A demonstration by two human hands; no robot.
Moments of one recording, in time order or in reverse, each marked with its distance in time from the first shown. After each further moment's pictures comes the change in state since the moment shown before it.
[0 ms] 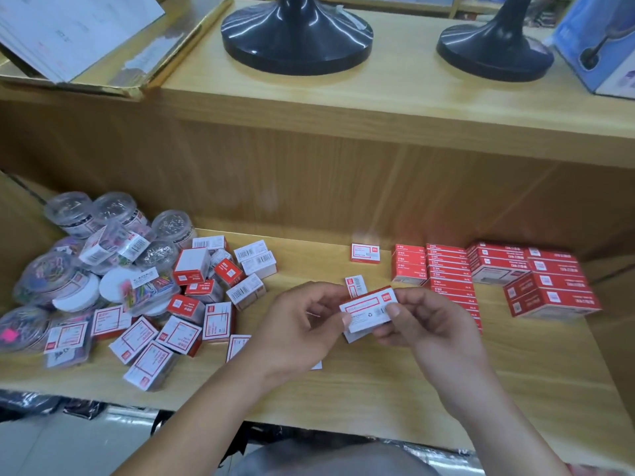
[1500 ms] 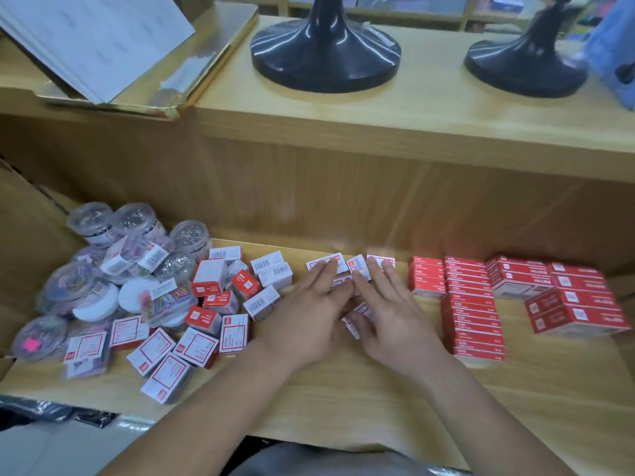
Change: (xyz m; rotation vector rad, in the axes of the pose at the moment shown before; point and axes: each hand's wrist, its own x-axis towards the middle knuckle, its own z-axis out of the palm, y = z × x) left_hand 0.050 -0.044 -0.019 0.981 -0.172 0.274; right_hand 0.076 0.067 0.034 -1.124 -0.242 -0.448
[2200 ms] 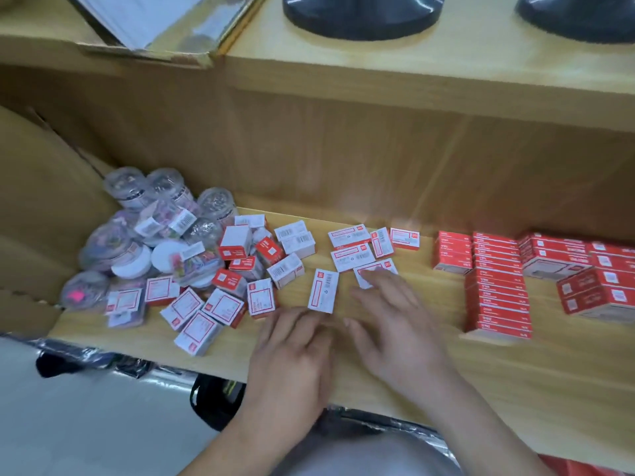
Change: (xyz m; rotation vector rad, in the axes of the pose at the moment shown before) left_hand -0.118 0.027 0.022 0.040 0.369 -0.088; right_hand -0.048 -0.051 0.001 0.064 0.157 -0.076
